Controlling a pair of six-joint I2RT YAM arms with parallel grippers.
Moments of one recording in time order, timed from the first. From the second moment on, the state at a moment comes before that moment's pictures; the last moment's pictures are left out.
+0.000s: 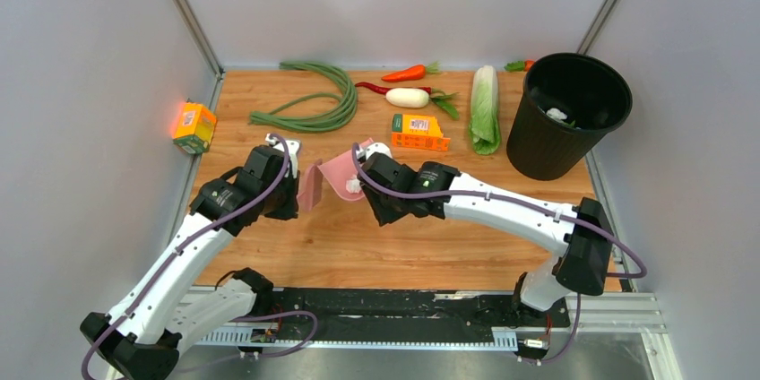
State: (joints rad) left arm -0.52 0.88 0.99 -1.06 -0.13 -0.32; right arm 1.13 1.56 1.39 -0.83 0.21 0.50
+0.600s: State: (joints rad) left arm -0.52 0.88 0.99 -1.05 -0.08 -0.31; right arm 0.86 1.42 1.40 -0.88 0.22 0.42
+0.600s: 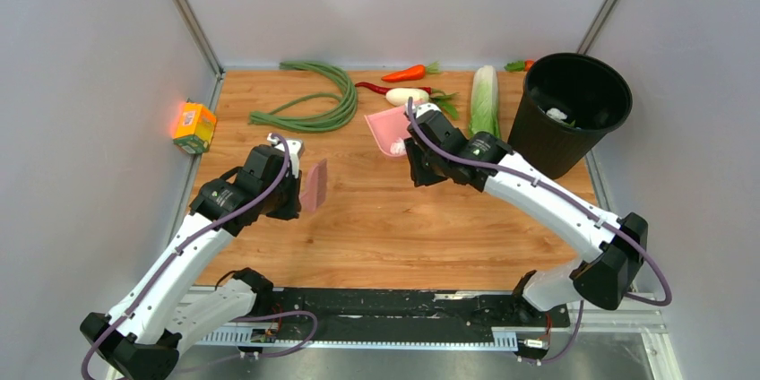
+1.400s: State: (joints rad) left arm -0.52 0.88 0.99 -1.04 -0.08 -0.30; right arm 0.49 1.44 1.69 -0.90 0.14 0.36
